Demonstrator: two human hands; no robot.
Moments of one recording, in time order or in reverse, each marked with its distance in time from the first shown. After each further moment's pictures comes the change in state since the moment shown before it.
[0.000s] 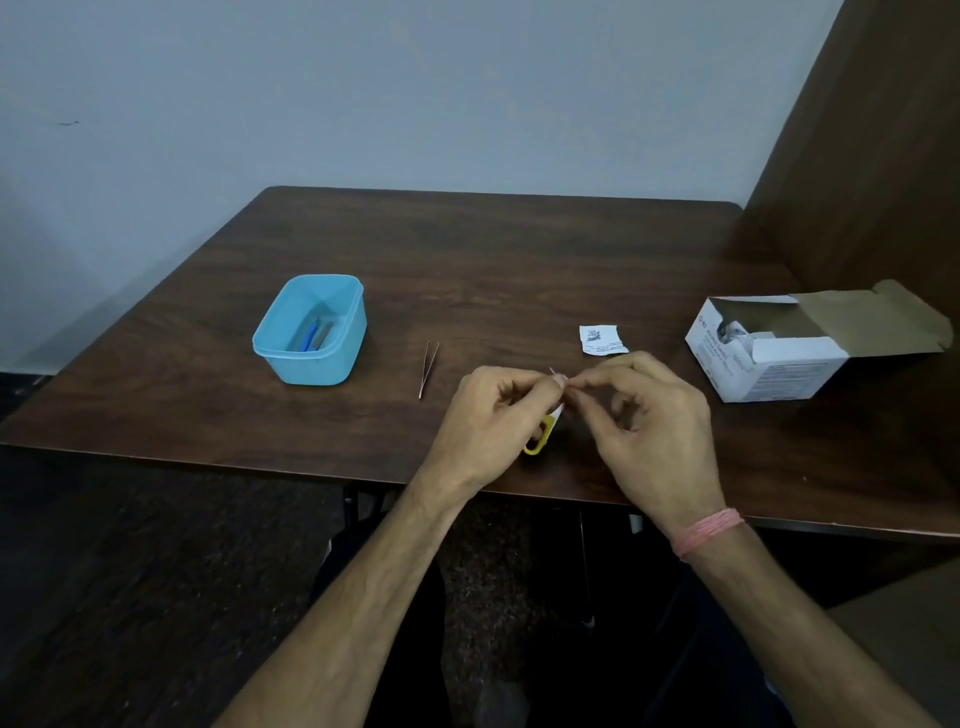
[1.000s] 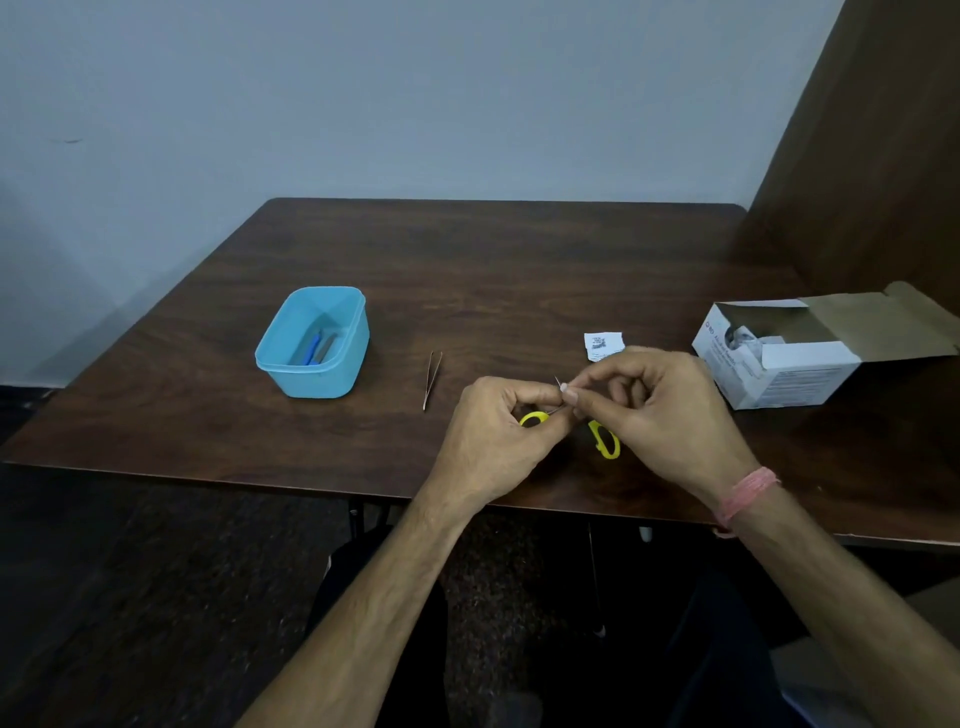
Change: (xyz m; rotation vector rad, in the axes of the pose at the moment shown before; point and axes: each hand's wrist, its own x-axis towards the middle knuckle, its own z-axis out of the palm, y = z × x) left_hand -0.003 0.001 -0.001 0.035 0.008 0.046; right_hand 0.036 -0.009 -0.019 0.201 -0.253 0.090
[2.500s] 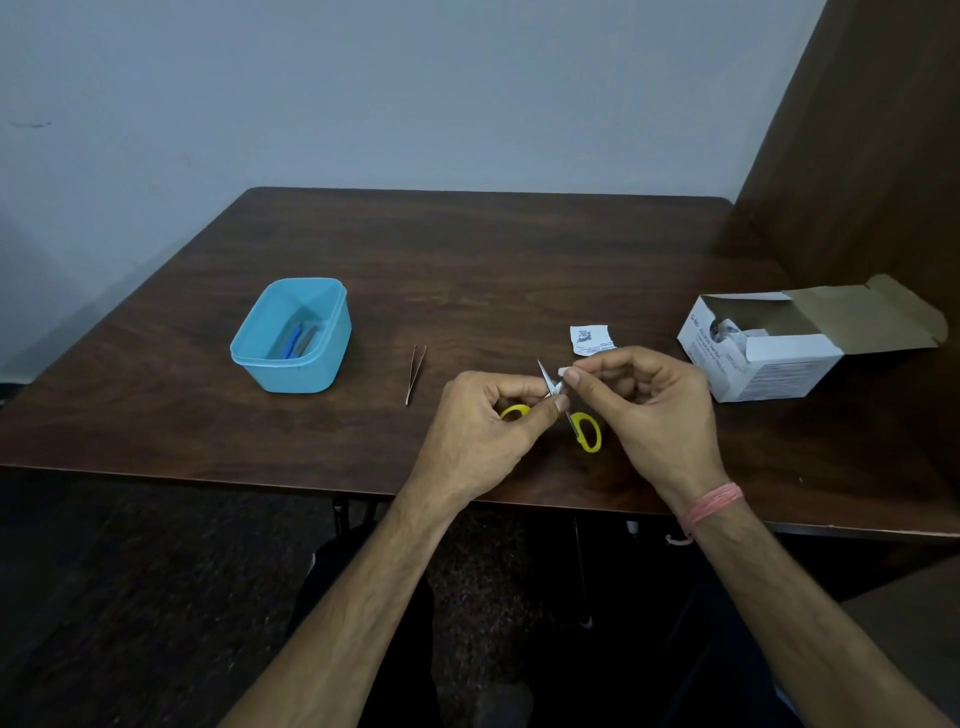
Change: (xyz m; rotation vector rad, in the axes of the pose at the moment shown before) left_hand -0.001 -0.003 0.001 -0.023 0.003 0.011; right_hand -0.011 0.033 0.020 0.375 0.209 0.083
